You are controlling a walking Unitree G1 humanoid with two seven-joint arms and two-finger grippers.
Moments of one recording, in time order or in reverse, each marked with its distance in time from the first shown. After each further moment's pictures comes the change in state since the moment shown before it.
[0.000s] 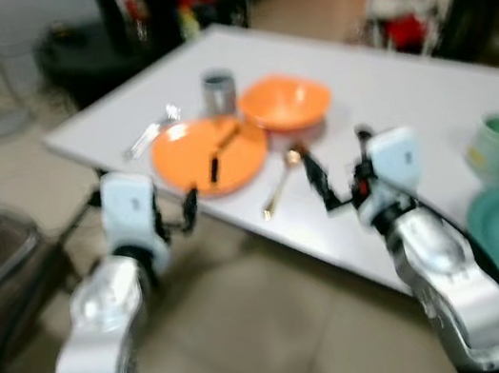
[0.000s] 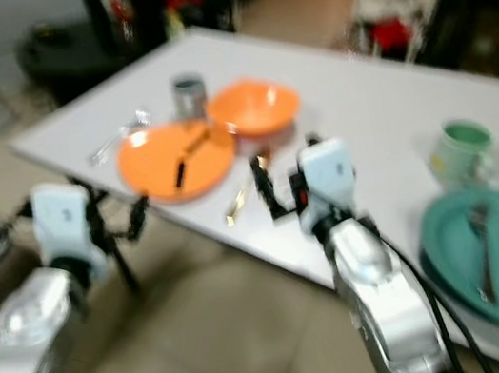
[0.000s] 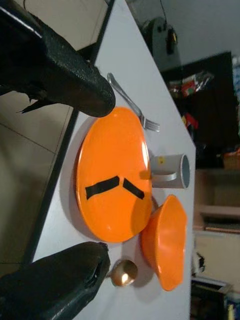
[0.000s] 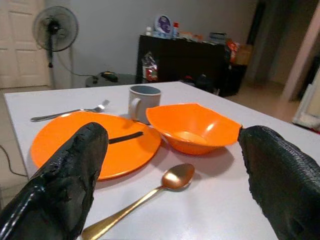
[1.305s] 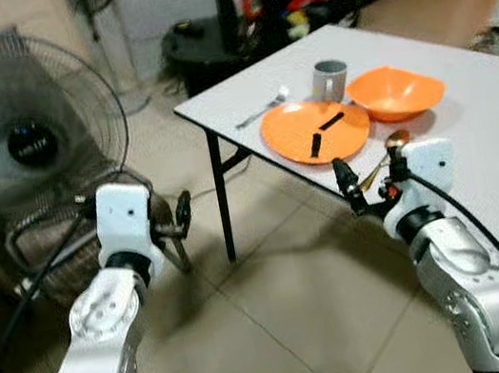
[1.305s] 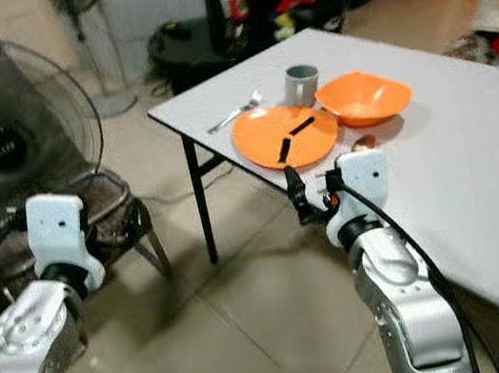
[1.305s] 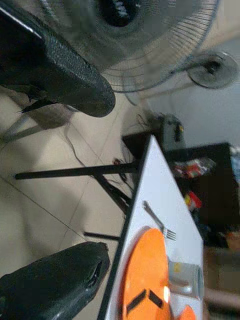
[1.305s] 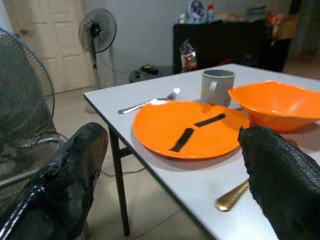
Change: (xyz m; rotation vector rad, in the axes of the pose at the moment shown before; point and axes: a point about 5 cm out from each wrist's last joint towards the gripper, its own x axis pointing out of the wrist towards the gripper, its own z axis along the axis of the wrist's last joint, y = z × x) left arm -0.008 0.007 0.003 0.033 -0.002 0.076; right arm -0.012 -0.019 -0.014 0.136 0.104 -0.105
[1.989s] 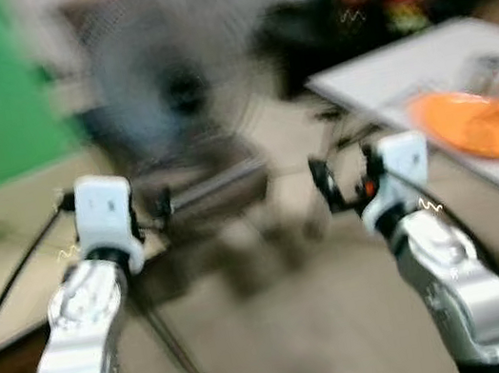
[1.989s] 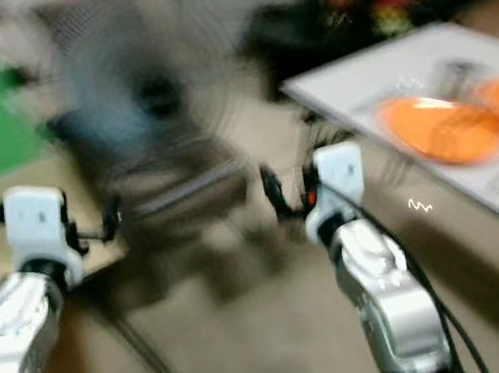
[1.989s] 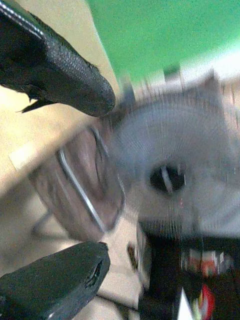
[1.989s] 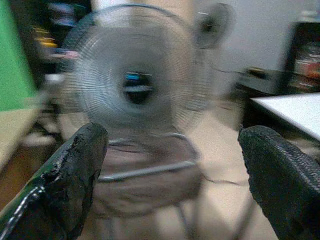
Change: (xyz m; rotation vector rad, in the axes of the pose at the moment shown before) left arm 0.002 0.016 -0.001 0.032 0.022 0.039; right arm 0.011 0.015 0.004 -0.003 -0.020 0.088
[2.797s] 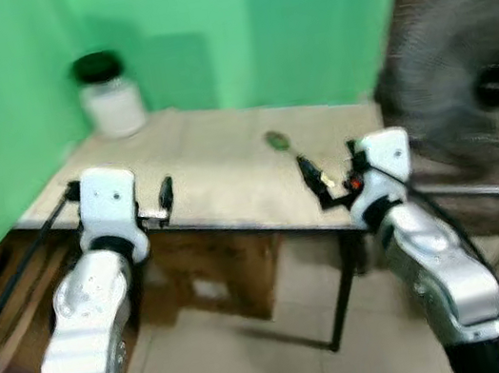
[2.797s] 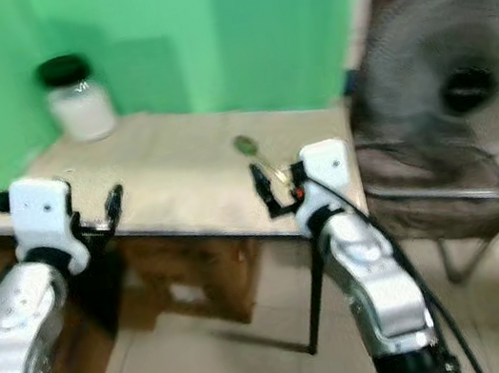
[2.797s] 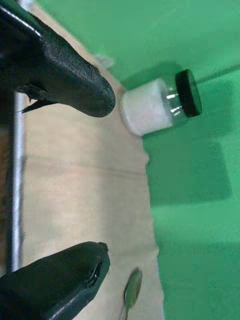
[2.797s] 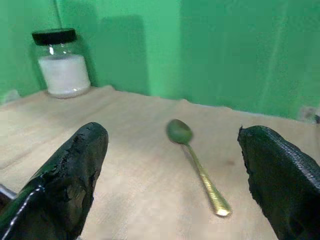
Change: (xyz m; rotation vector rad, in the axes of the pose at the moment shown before) left arm 0.008 -0.003 0.004 0.023 -0.027 -0.003; right arm 0.015 -0.002 -0.008 0.001 0.028 0.012
